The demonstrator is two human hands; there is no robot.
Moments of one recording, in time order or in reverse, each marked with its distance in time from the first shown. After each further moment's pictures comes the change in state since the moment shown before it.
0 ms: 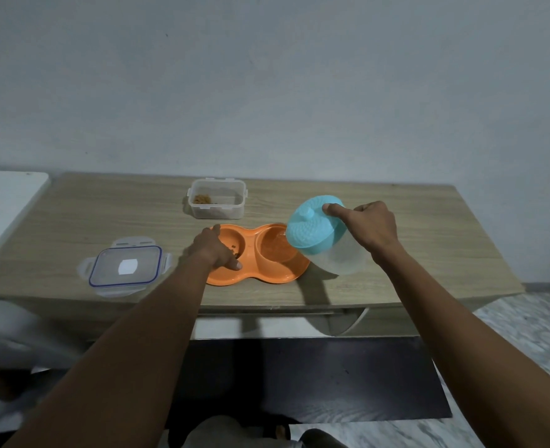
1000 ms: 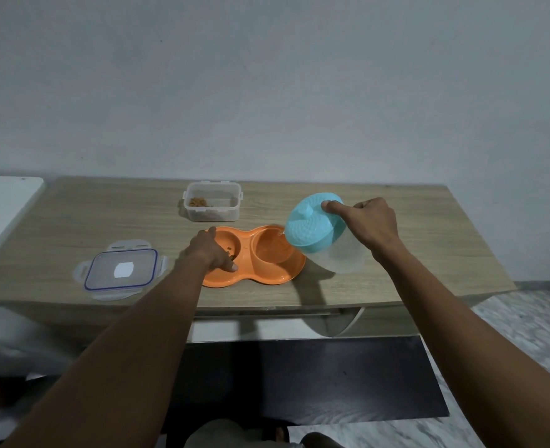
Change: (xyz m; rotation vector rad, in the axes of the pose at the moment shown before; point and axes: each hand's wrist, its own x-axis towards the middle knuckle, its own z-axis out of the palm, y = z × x) left_hand 0.007 -0.001 0.003 0.042 -0.005 0.000; right_hand -0.003 -0.003 -0.013 0.018 0.020 -0.026
